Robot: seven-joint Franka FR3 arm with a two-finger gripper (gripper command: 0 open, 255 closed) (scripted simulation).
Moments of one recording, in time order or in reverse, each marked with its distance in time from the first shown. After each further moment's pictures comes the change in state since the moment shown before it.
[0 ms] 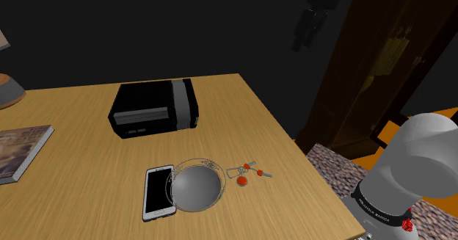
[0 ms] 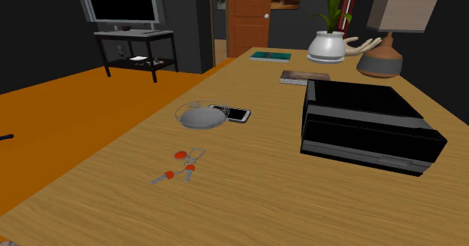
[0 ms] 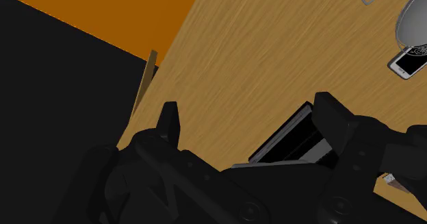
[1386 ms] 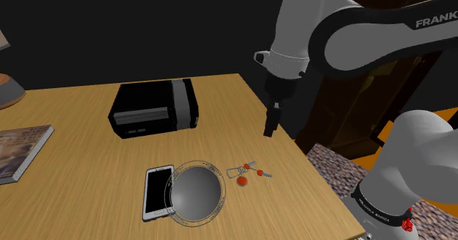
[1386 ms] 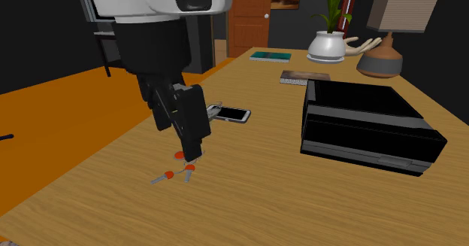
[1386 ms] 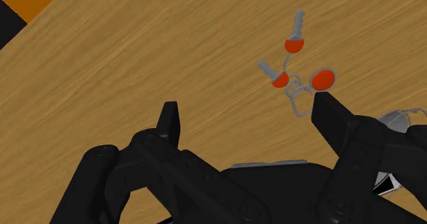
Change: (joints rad) arm 0.238 0.058 0.239 -0.387 0.109 0.340 -0.055
